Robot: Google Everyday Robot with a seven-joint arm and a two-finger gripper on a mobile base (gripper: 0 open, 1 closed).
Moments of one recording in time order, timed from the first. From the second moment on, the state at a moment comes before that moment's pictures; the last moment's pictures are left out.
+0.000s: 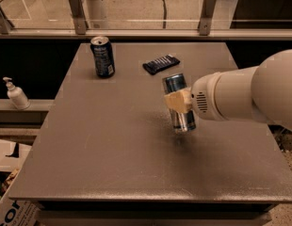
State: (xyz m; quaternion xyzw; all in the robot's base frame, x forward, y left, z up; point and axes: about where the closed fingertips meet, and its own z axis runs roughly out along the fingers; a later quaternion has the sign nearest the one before) arm 0.481 -0.082 0.889 -0.88 -0.20 -0.39 0.15
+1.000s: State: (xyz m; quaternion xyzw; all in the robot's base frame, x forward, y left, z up) arm 0.513 -0.069 0.926 -0.79 -0.16 -0.50 0.31
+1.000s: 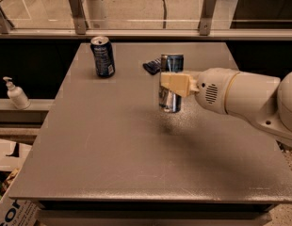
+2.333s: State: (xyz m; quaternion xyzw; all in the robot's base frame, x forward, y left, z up) arm 0.506 -0.055 0.928 -0.70 -0.23 -0.57 0.36
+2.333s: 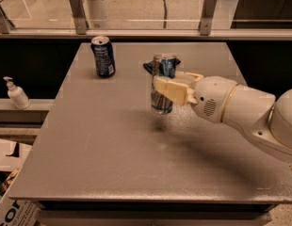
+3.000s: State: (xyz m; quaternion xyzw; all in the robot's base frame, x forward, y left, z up) arm 0.502 -0.041 0.934 -0.63 -0.26 -0.61 0.41
